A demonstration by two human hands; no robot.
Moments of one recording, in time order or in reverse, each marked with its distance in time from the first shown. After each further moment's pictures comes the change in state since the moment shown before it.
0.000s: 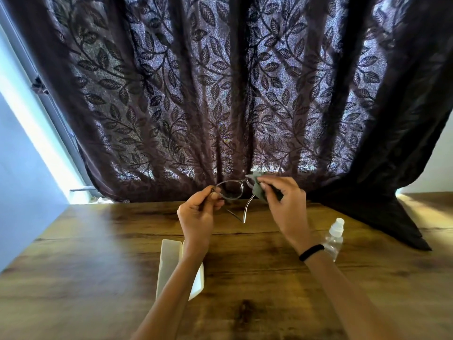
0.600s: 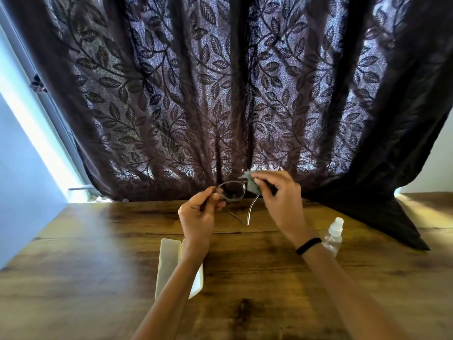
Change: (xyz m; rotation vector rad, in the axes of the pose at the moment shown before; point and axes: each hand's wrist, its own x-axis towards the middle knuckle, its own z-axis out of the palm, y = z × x) left_hand -0.003 0.000 0.000 -0.047 -0.006 -0.025; right_hand 0.009 -0.006 0.004 -0.001 -0.031 -0.048
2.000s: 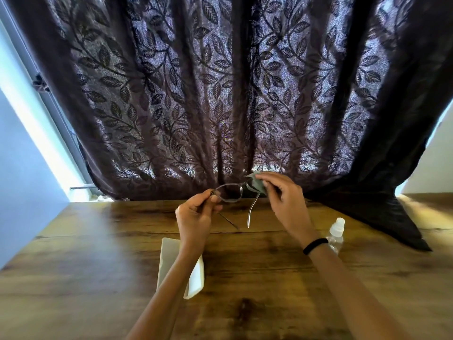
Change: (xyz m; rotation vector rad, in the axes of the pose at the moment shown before) left_hand 0.003 -0.007 -0.009 0.072 -0.020 -0.014; right_hand -0.002 0.016 -0.006 0.010 -0.128 -0.003
